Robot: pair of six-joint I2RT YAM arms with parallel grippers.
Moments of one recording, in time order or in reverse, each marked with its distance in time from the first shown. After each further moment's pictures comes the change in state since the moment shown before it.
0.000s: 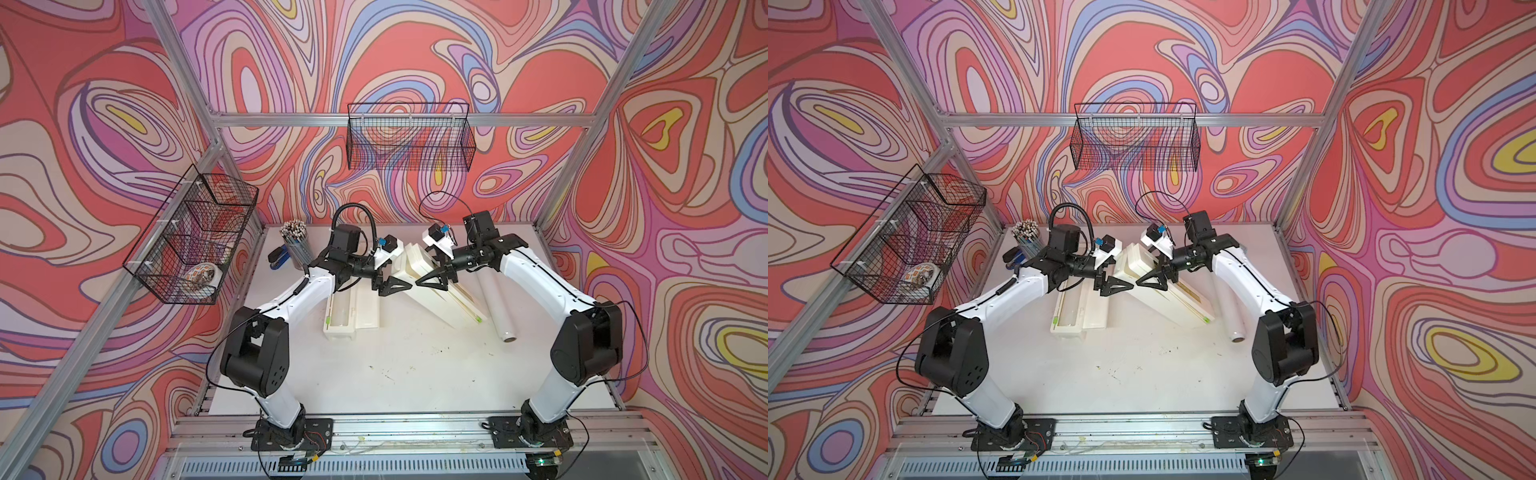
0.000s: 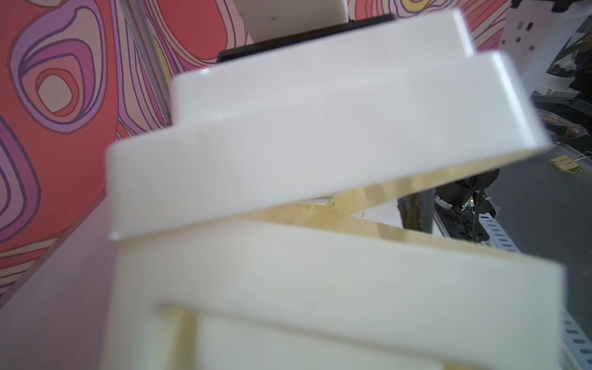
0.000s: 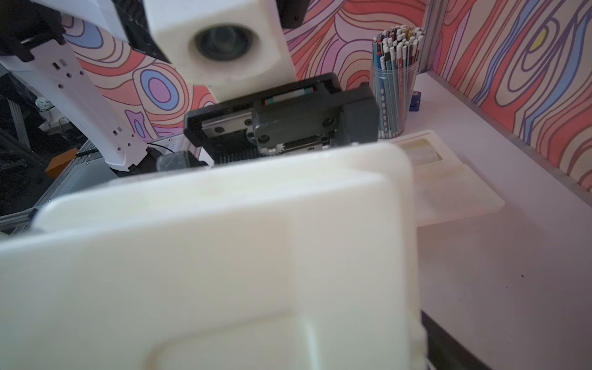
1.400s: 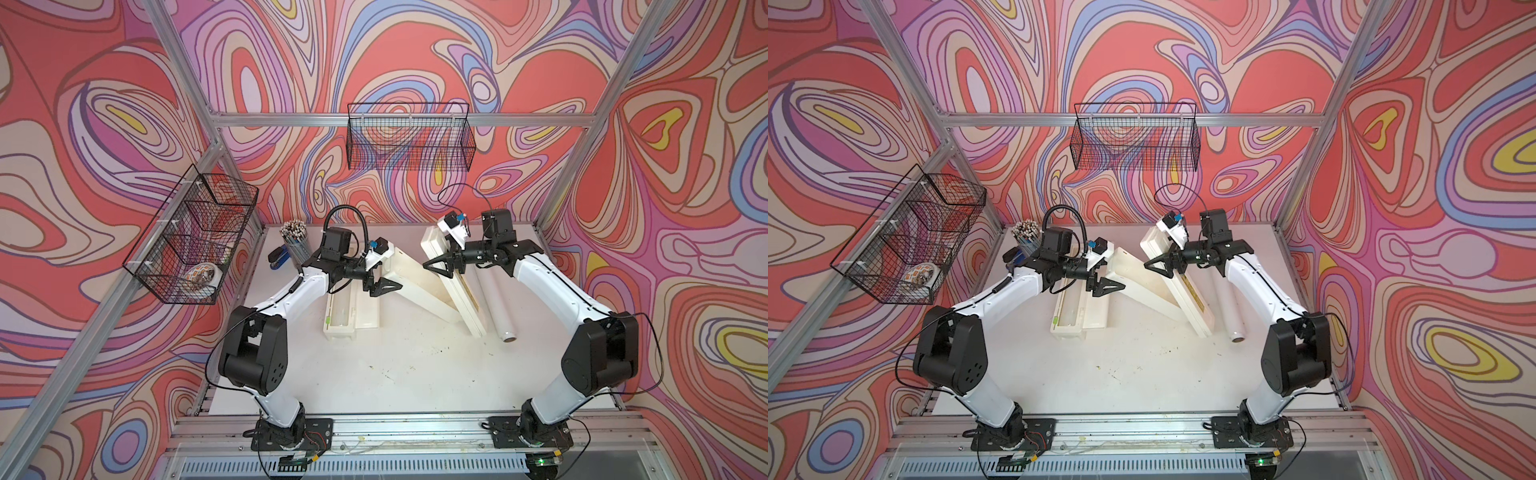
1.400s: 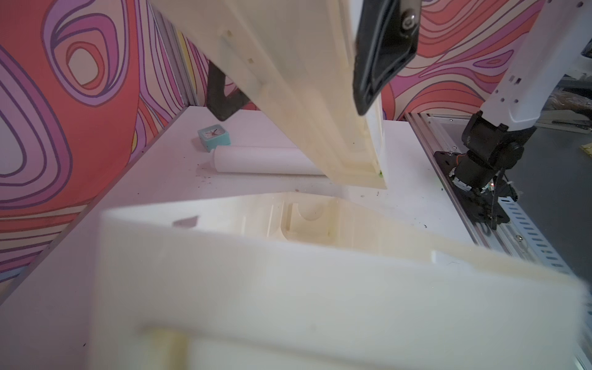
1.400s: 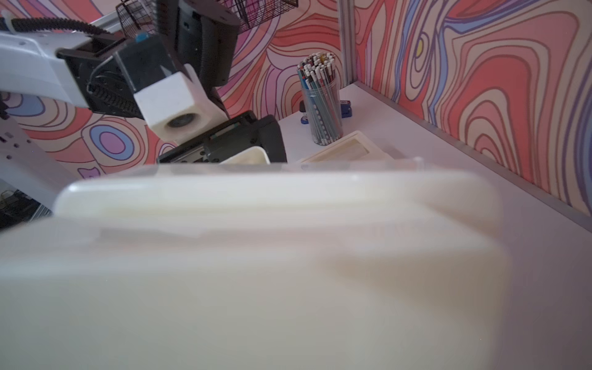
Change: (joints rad) left arm 0.063 -0.006 -0.041 -0.046 -0.030 0.096; right arm -0.080 -0.087 -0.099 0.266 0.097 0.332
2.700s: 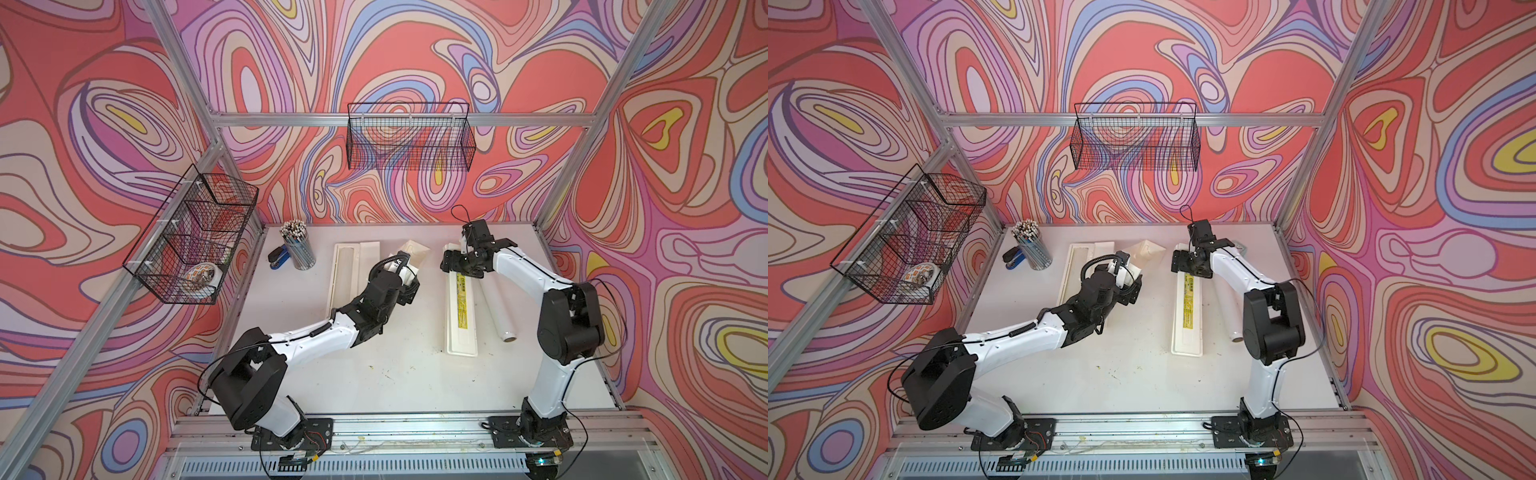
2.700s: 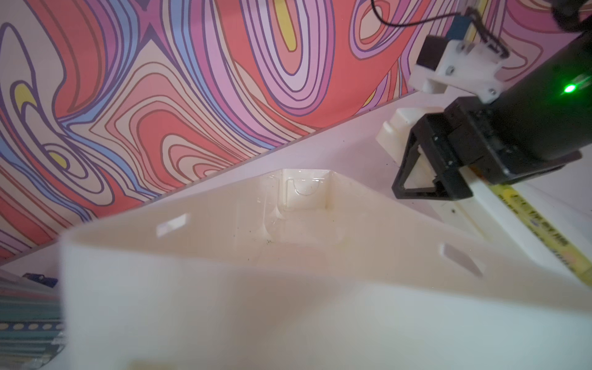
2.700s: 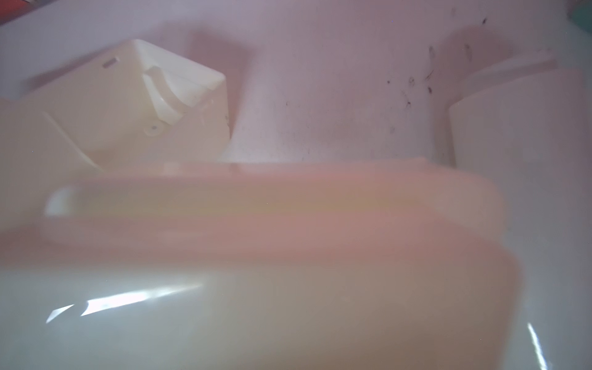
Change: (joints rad) left arm -0.518 -0.154 -0.316 0.482 -1.524 -0.659; right arm 0.006 0.288 0.070 -0.195 0.861 0.686
